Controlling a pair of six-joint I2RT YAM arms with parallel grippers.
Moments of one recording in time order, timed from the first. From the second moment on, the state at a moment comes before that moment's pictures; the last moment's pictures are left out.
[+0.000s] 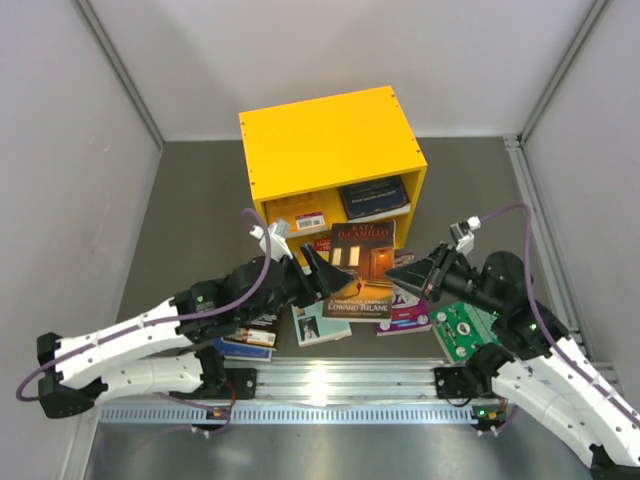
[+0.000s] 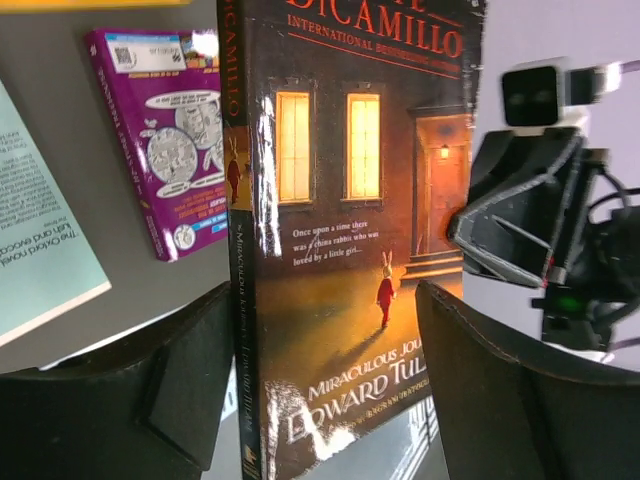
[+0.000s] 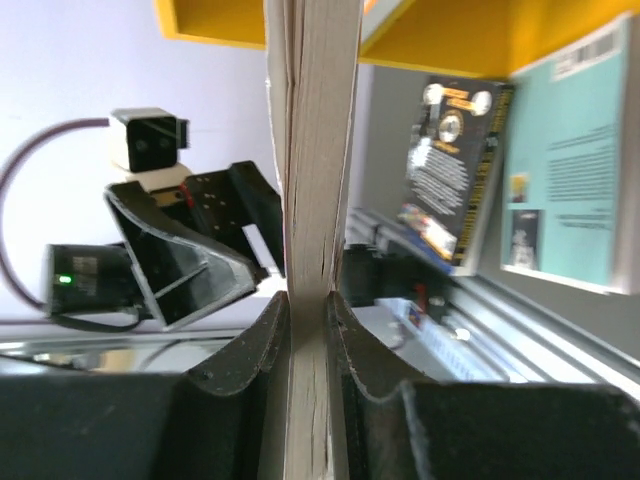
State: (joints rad) left arm -1.18 0.90 0.90 -0.40 -0.29 -1.23; right arm 0.63 0.50 0.65 -0.33 -0.34 1.26
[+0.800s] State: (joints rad) left arm -1.19 0.97 0.98 -0.34 -0.34 -1.20; right arm 0.58 0.50 0.66 -0.18 -0.40 1.38
